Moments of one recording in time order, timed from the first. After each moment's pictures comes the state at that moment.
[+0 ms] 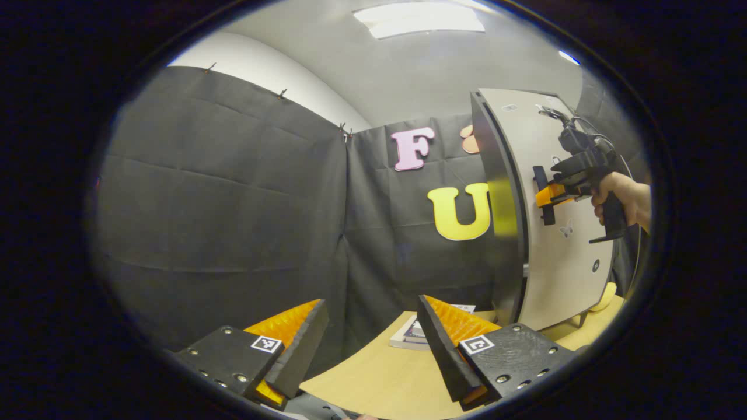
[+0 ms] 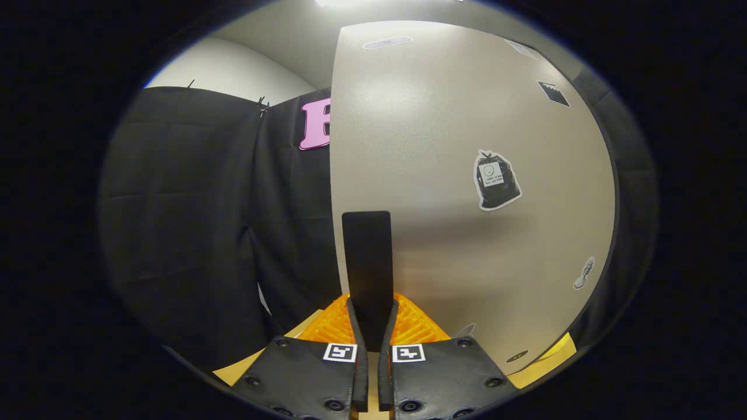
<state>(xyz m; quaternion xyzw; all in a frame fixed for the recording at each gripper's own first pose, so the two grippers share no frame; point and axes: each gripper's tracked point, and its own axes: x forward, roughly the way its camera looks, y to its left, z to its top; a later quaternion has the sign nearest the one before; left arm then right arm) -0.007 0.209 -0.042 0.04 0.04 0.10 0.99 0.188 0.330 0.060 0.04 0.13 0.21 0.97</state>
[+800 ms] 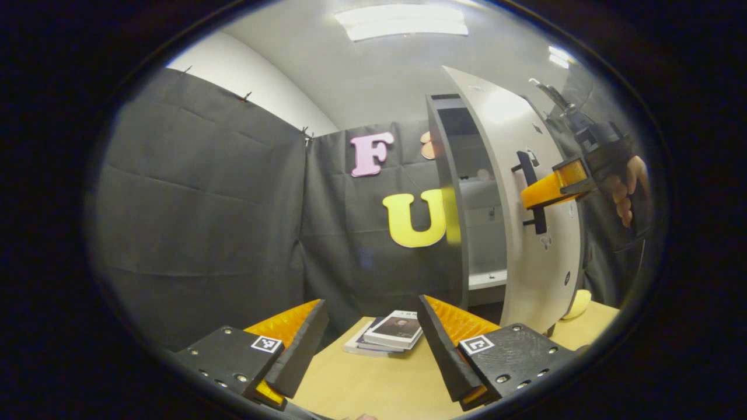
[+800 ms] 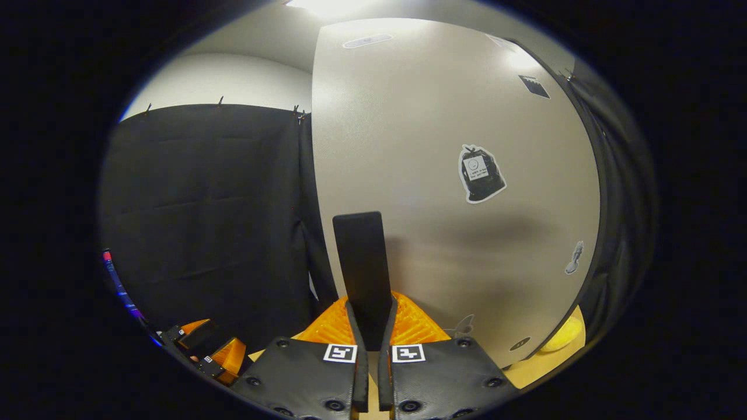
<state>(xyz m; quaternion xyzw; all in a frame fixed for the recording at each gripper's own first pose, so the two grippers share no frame) 0.019 0.096 -0.025 0.04 0.03 0.02 1.00 0.185 0.318 0.058 0.06 0.15 0.33 0.93</state>
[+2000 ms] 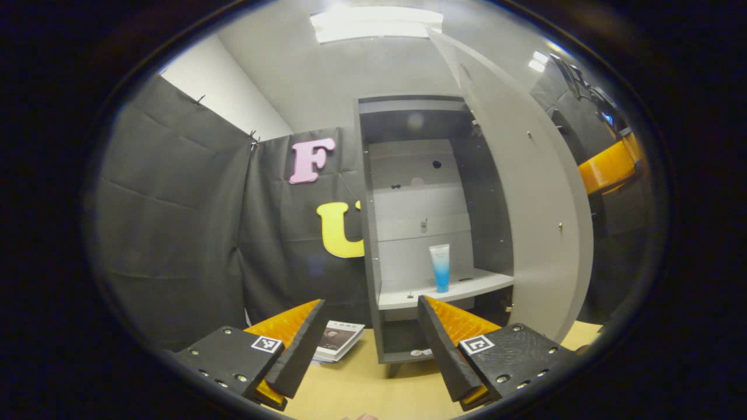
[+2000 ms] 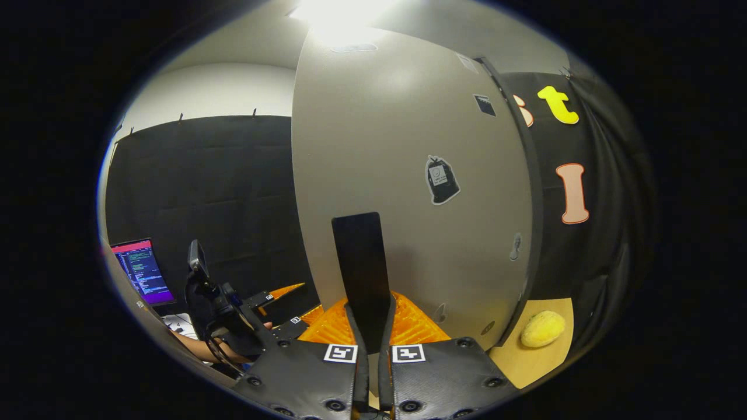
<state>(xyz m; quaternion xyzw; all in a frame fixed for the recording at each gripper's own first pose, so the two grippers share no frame) 0.038 -0.087 -0.013 0.03 0.02 -0.10 0.99 0.183 0.294 0.059 0.07 0.14 0.39 0.91</state>
